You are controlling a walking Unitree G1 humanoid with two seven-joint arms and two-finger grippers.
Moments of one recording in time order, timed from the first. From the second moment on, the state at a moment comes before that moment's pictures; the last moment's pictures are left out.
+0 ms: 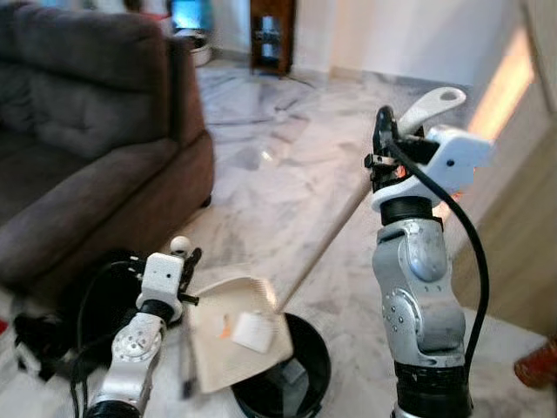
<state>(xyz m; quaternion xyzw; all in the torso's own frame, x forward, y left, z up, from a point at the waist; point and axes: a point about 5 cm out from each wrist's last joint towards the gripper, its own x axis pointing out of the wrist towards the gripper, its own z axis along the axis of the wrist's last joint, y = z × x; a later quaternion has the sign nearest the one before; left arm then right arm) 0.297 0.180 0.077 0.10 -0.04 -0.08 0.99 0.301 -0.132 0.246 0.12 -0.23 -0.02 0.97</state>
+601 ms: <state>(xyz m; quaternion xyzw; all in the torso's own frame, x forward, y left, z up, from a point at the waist) 0.295 0.179 0.075 0.10 -0.03 -0.08 0.99 0.293 -0.103 0.260 0.04 -0.29 0.04 0.95</state>
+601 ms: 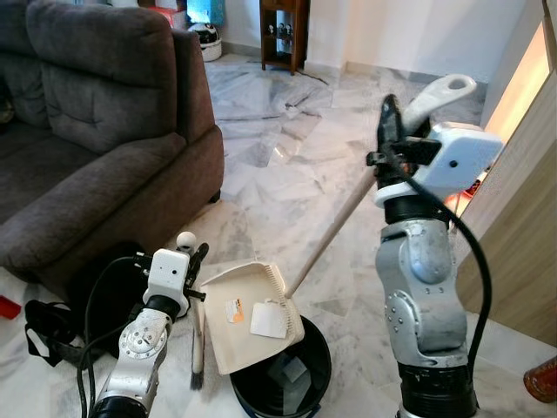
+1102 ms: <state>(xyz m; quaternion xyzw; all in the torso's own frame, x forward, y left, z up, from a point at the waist) 0.294 0.177 0.074 0.10 -0.03 -0.09 0.99 0.270 -0.073 0.257 -0.04 -0.34 0.12 0.93</state>
